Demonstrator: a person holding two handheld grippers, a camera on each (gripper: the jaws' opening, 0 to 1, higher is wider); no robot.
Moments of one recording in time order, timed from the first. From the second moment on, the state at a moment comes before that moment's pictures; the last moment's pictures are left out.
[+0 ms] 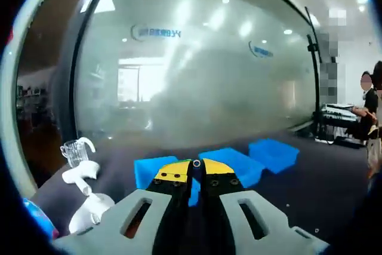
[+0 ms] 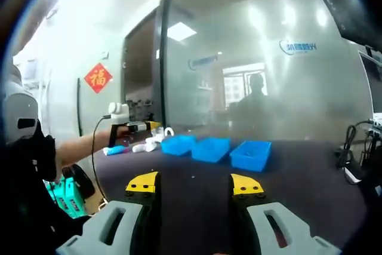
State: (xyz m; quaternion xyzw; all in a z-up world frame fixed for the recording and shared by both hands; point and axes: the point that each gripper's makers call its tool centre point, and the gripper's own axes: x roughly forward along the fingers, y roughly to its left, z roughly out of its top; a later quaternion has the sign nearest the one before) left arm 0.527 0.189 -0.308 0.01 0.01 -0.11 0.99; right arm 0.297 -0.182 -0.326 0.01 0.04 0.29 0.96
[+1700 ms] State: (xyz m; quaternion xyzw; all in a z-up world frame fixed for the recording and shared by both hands) left arm 0.539 0.156 -0.322 0.03 0.02 -0.17 0.99; right arm 0.292 -0.185 -0.329 0.01 0.05 0.29 0.96
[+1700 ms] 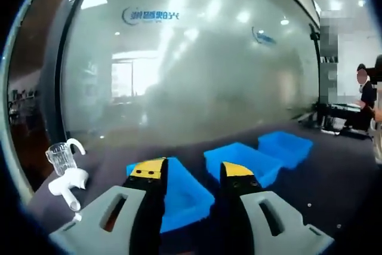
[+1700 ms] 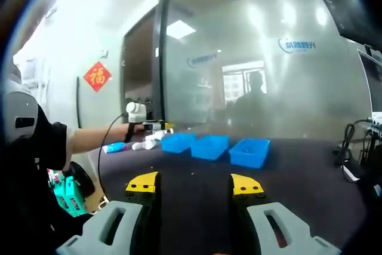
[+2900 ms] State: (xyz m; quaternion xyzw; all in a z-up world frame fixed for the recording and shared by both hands) left arm 0.375 0.096 -0.338 0.02 0.03 -0.37 0.93; right arm 0.290 -0.203 -0.329 -0.02 0.05 0.25 0.97
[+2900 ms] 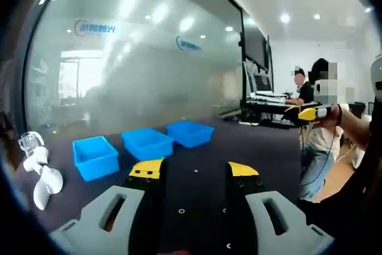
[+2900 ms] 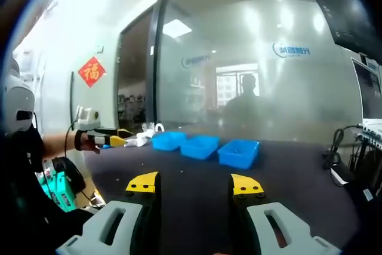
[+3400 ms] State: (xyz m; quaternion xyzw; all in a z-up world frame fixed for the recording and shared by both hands) left arm 0.398 0.059 -0.354 0.06 0.08 -0.41 0.90; right arm 0.286 -0.214 -0.347 -0.04 0.07 0.25 0.96
